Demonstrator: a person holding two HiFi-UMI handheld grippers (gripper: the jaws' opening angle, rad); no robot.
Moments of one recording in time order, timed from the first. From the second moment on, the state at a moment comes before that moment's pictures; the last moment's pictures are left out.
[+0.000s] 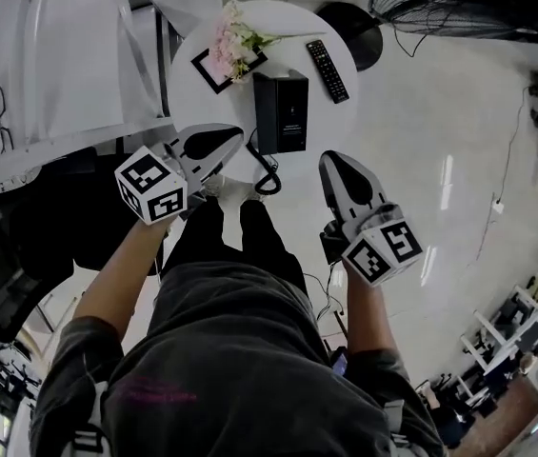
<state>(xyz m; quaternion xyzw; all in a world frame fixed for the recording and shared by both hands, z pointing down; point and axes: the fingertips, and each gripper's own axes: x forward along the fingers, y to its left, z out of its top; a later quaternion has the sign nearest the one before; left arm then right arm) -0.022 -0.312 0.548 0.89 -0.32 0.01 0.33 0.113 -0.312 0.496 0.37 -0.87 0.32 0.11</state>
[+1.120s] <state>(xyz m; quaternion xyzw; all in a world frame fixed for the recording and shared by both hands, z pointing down) -0.005 -0.339 0.706 0.83 -0.33 0.03 0.45 0.116 -0.340 0.600 0.31 -0.86 0.38 0.17</state>
